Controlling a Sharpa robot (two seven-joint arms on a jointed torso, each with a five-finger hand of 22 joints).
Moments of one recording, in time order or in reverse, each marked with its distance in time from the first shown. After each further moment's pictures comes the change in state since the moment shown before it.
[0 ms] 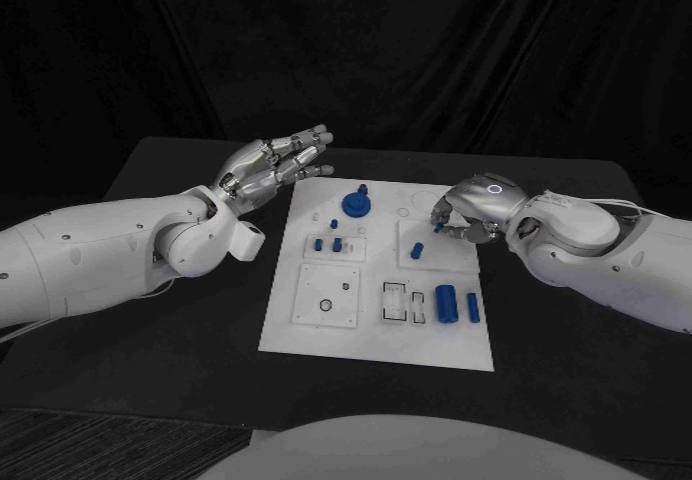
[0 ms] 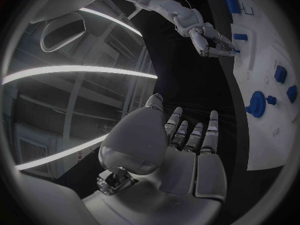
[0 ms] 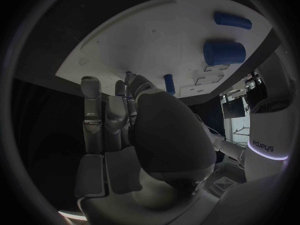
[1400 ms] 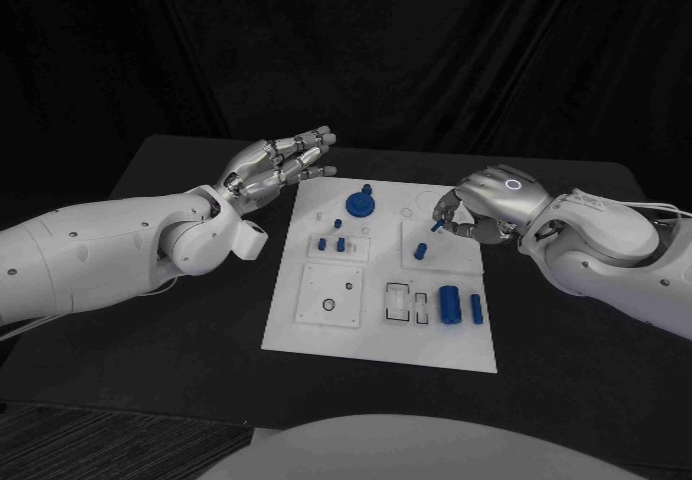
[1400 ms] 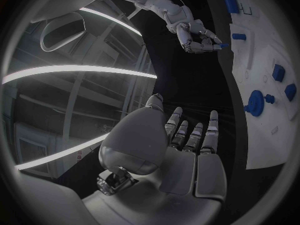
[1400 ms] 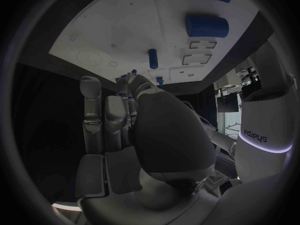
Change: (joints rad) left arm -0.004 -0.002 0.000 -0.008 0.001 0.008 0.000; left_hand 0.003 0.003 0.000 0.000 0.000 0.000 0.000 0.000 0.000 0.002 0.002 0.000 0.000 0.000 0.000 0.000 0.000 0.000 0.000 0.000 0.000 0.005; right arm 0.043 -0.104 0.000 0.205 0.001 -0.056 -0.012; right_hand 0.000 0.000 0.000 0.000 -0.019 0.027 0.002 0.009 0.008 0.061 -0.007 0.000 -0.008 0.007 0.007 0.000 0.000 0.000 0.007 0.007 0.011 0.000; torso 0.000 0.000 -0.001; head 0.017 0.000
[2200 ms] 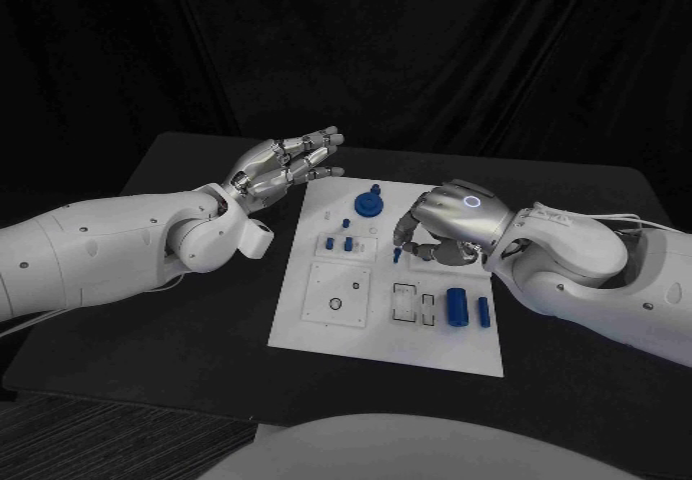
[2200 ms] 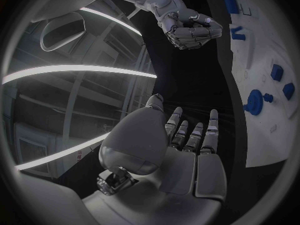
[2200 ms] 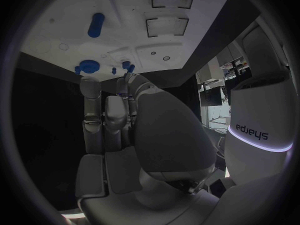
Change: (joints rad) left arm -0.002 -0.011 0.000 0.008 0.000 0.001 0.000; left_hand 0.003 0.003 0.000 0.000 0.000 0.000 0.000 0.000 0.000 0.001 0.001 0.000 0.000 0.005 0.005 0.000 0.000 0.000 0.022 0.004 0.008 0.019; right arm 0.001 0.083 0.000 0.118 -0.007 0.047 -0.006; right_hand 0.000 0.000 0.012 -0.012 0.000 0.007 0.000 0.007 0.026 0.000 0.000 0.000 -0.006 0.000 0.000 0.000 0.000 0.000 0.000 0.000 0.000 0.000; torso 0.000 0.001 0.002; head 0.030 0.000
